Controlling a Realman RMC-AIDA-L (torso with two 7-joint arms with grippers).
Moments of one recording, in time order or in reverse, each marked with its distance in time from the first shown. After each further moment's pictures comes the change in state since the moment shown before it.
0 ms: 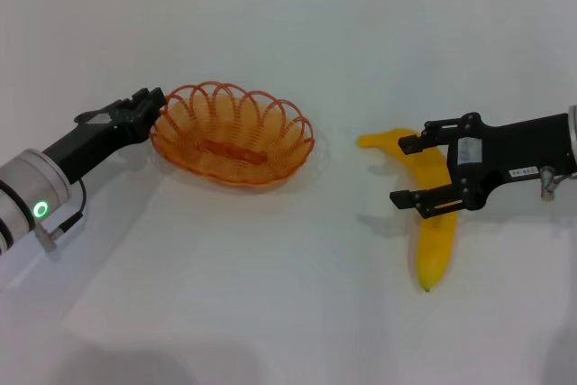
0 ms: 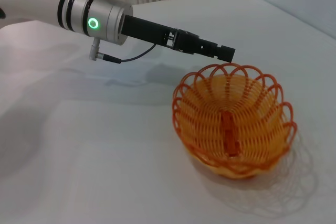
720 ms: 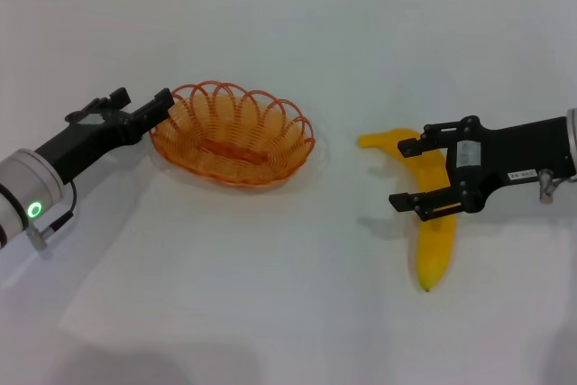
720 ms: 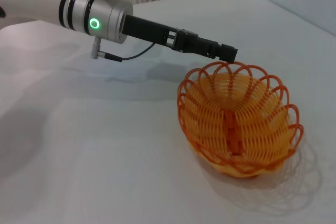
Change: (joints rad) left arm 0.004 0.004 0.000 0.010 -0.005 -0.025 0.054; right arm 0.000 0.002 0.001 0.012 -0.001 0.003 0.000
